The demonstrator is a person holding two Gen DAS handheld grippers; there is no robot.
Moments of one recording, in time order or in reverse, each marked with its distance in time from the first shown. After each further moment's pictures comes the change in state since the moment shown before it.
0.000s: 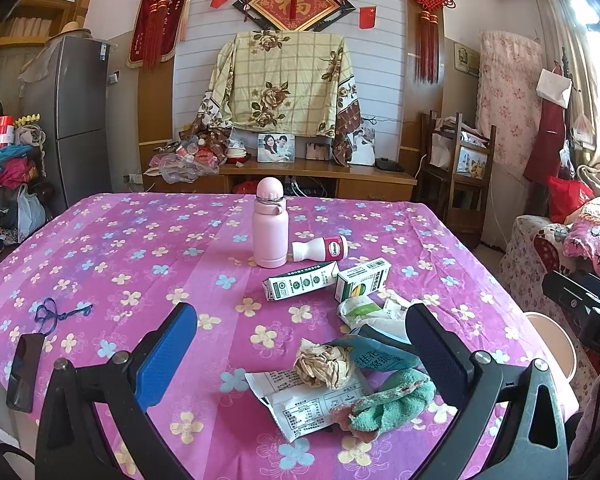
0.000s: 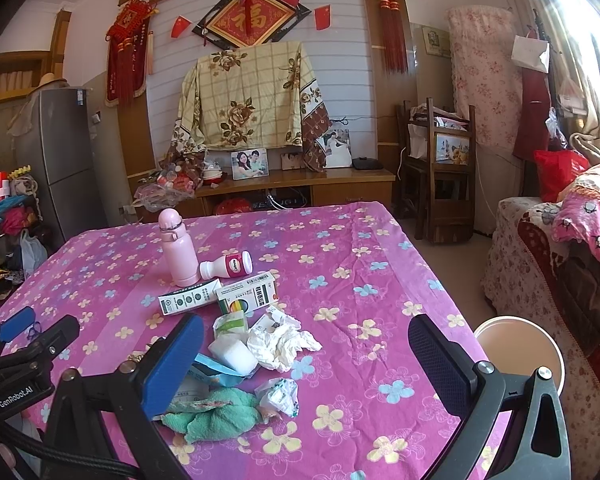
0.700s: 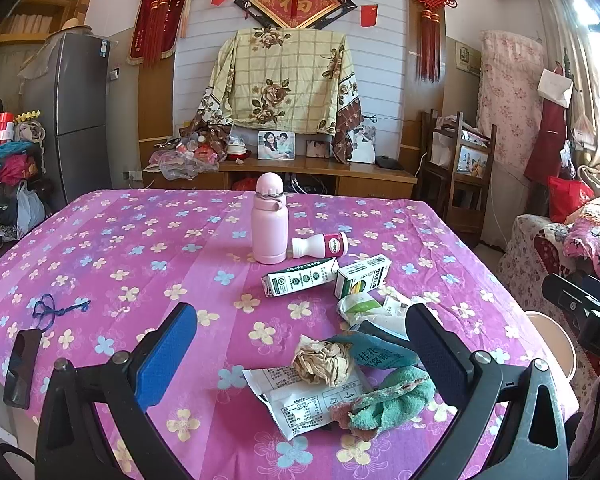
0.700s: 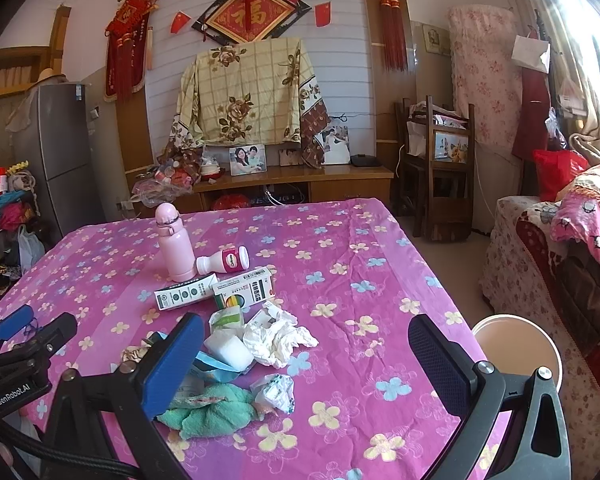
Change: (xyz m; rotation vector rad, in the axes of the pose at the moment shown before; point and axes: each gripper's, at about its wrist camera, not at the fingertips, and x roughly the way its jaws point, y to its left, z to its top) left arm 0.001 -0.008 -0.006 -0.002 0.008 0.000; right arm 0.005 -0.002 -0.005 -0.004 0.015 -0.008
